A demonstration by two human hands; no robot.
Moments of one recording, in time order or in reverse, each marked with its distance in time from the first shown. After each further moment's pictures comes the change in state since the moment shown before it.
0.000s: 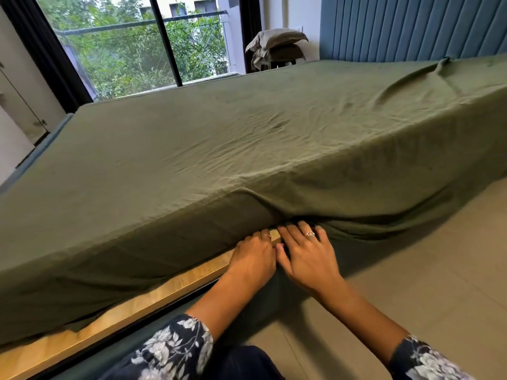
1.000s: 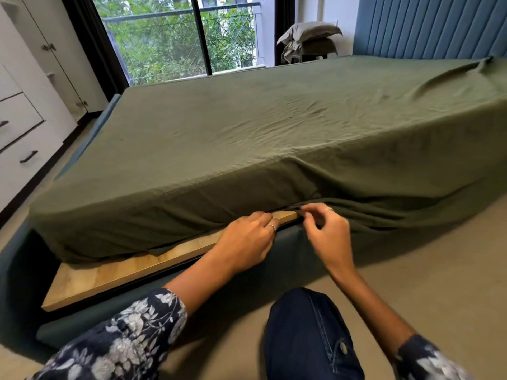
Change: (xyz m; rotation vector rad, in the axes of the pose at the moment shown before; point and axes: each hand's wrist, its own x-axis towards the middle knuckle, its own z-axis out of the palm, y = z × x) left_hand -0.104 -0.084 -0.019 0.050 0.256 0.342; right_hand -0.015 -0.077 -0.056 0.814 -0.021 0.476
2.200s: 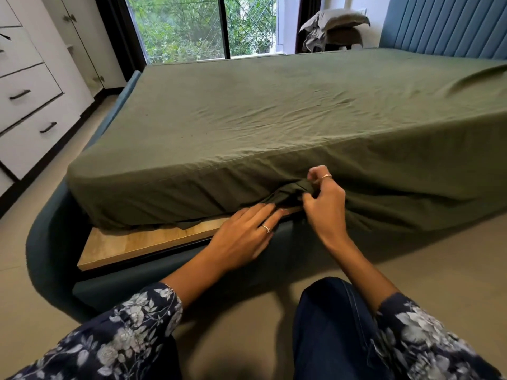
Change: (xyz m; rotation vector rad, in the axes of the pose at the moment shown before) left_hand -0.063 -0.027 0.014 0.102 0.117 -0.019; right_hand 0.010 -0.058 0.037 -0.013 0.003 -0.146
